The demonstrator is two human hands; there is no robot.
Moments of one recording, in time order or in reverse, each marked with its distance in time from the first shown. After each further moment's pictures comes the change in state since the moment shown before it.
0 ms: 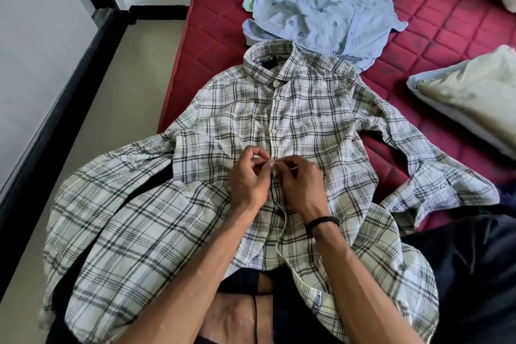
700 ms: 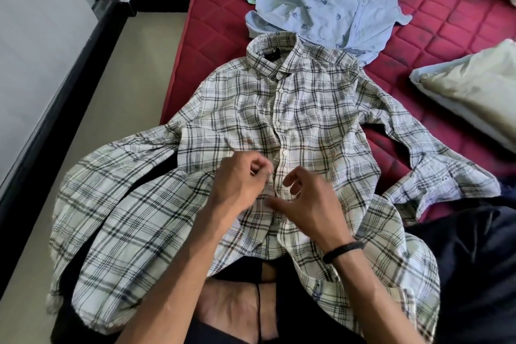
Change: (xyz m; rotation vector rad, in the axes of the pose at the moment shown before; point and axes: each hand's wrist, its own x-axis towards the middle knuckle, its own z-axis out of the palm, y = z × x) left_hand -0.017 0.043 -0.054 0.441 -0.294 0.033; right_hand -0.059 -0.033 -0.037 -0.259 -0.225 0.082
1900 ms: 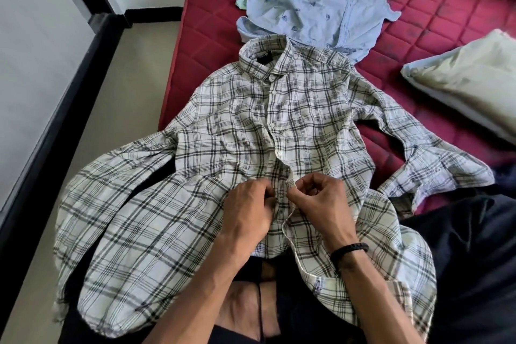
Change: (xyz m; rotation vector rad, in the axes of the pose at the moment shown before) left_hand -0.037 -0.004 0.035 0.310 0.012 0.093; right_hand -0.010 0.016 -0.007 0.519 0.115 0.161
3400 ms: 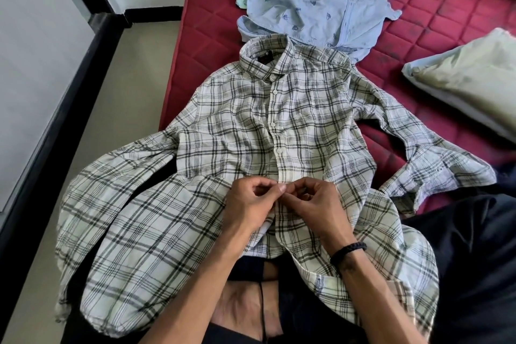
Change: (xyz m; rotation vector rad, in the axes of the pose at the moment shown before) left_hand 0.003 0.005 -0.008 -0.722 -0.011 -0.358; right_hand 0.003 0.010 0.007 0.071 -0.127 0.059
